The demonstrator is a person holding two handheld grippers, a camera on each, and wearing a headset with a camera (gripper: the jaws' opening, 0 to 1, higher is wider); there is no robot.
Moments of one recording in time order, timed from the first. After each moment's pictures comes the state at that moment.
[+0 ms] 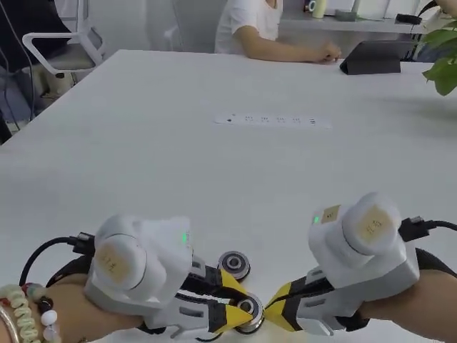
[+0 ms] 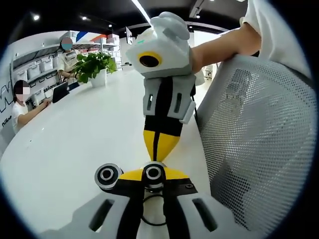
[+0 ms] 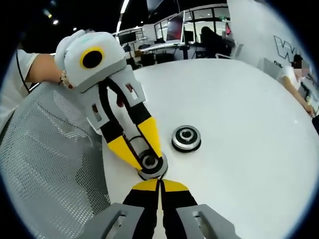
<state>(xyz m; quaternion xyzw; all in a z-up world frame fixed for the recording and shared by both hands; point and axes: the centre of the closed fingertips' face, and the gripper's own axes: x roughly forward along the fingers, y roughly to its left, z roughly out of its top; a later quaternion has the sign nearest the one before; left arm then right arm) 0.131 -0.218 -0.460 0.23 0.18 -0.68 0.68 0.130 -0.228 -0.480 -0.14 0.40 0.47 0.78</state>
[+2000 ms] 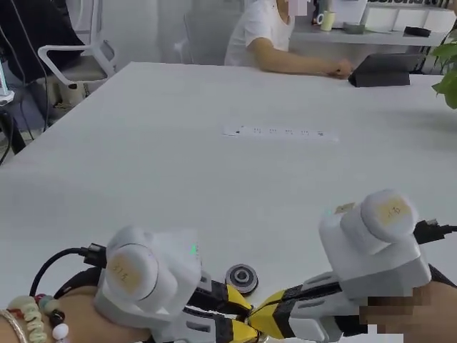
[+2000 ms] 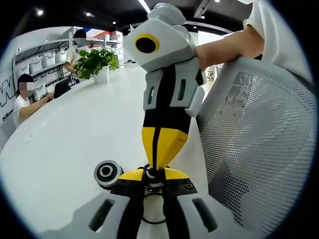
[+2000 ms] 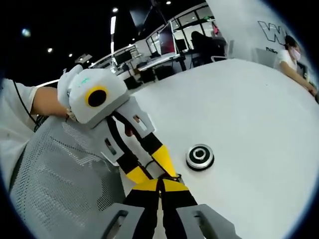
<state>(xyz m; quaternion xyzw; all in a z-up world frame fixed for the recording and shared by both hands) 0.131 -0.216 -0.461 0.23 0.19 -0.67 0.68 0.127 -0.196 -0.455 -0.03 0.38 0.49 0.78</state>
